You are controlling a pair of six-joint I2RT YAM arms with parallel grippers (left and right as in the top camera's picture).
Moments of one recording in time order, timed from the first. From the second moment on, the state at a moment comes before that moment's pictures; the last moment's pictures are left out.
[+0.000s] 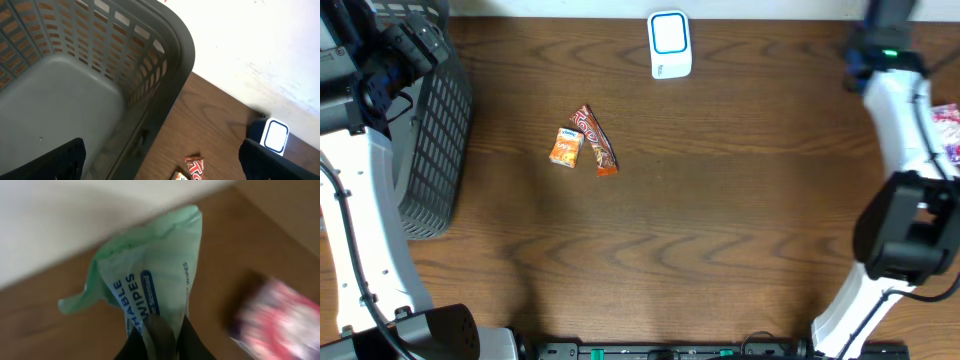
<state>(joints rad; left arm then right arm) 0.32 1.59 1.77 -0.85 0.18 -0.33 -0.19 2.06 1.78 -0.49 0.40 0.28</state>
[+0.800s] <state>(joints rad) 0.32 1.59 1.77 -0.85 0.18 -0.33 -0.40 2.05 1.78 -0.49 0.01 0.40</state>
